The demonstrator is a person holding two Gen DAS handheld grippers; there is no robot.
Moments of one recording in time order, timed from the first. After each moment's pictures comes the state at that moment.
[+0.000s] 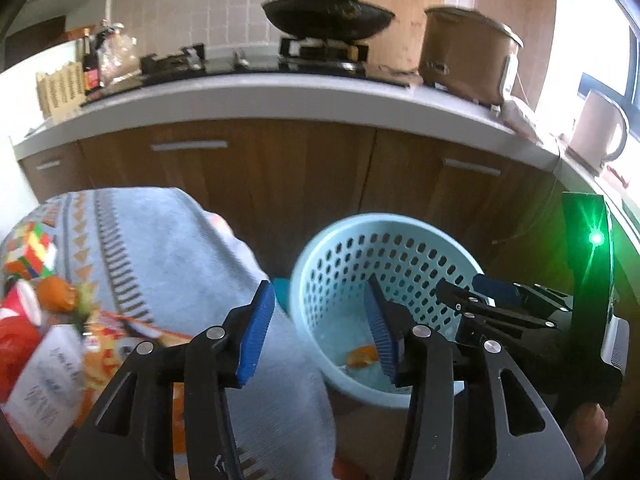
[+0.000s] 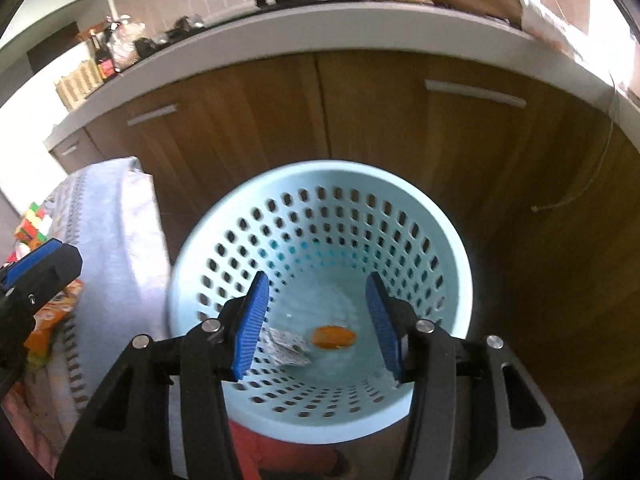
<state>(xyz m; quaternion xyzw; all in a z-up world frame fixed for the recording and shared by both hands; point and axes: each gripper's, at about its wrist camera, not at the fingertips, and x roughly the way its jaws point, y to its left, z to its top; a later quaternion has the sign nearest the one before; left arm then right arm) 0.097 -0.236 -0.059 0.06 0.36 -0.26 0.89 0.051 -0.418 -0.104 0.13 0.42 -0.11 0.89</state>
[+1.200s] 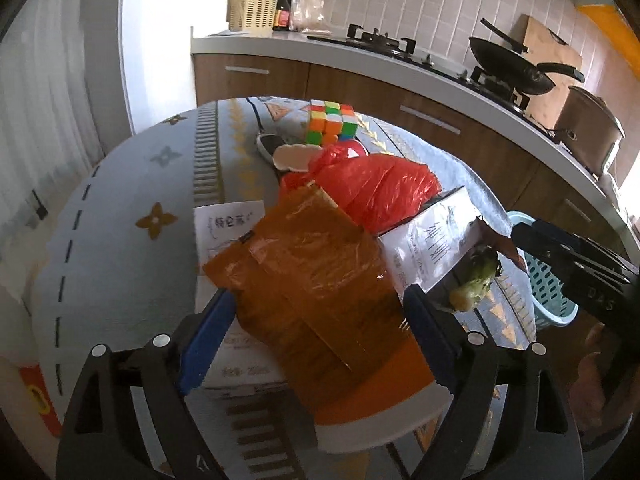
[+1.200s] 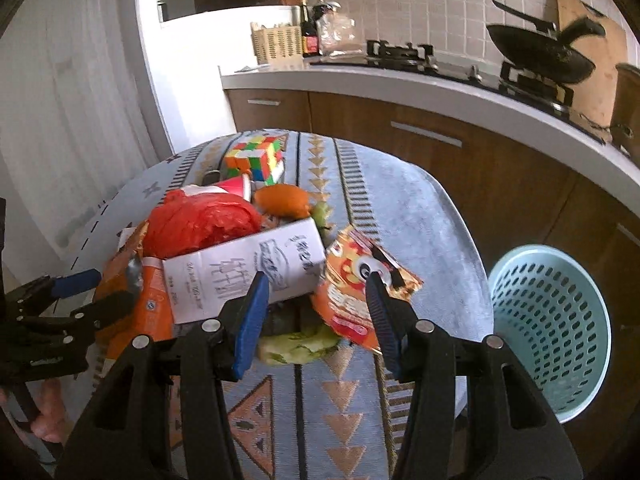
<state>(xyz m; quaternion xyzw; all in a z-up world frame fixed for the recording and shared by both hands) 0.057 0.069 -0.069 -0.04 0.40 -0.08 0.91 0.050 -0.159 -0.057 0.02 0.38 0.10 0.92</state>
